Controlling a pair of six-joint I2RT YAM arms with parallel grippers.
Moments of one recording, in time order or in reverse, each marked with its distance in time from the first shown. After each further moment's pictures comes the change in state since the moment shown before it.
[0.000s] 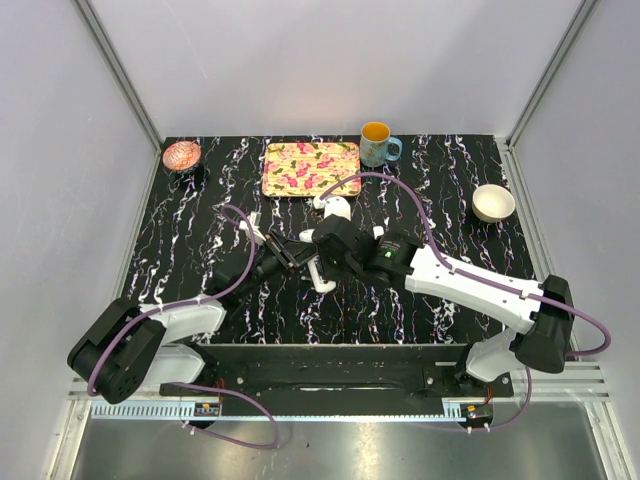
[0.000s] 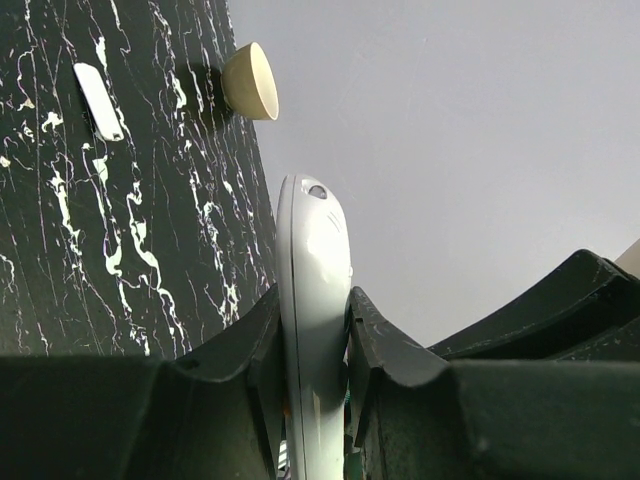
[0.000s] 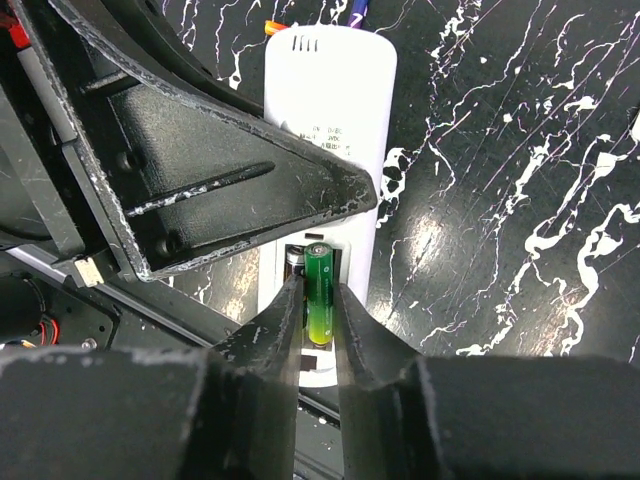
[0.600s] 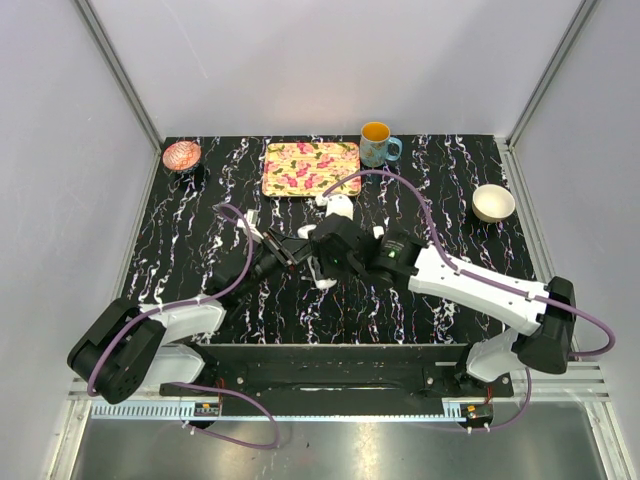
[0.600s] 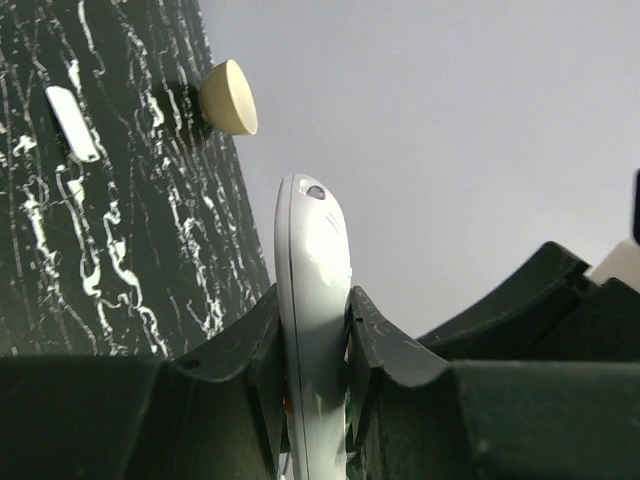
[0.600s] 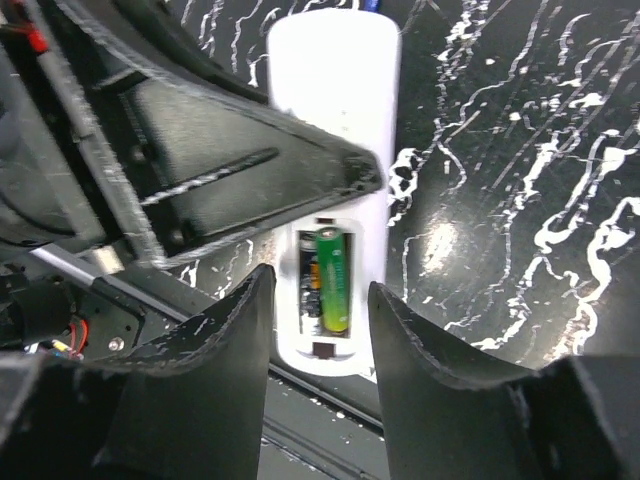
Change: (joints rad) left arm 0.000 0.000 0.000 0.046 -0.012 -0.003; right arm 0.014 -0.008 0.036 -0.024 0.009 0.046
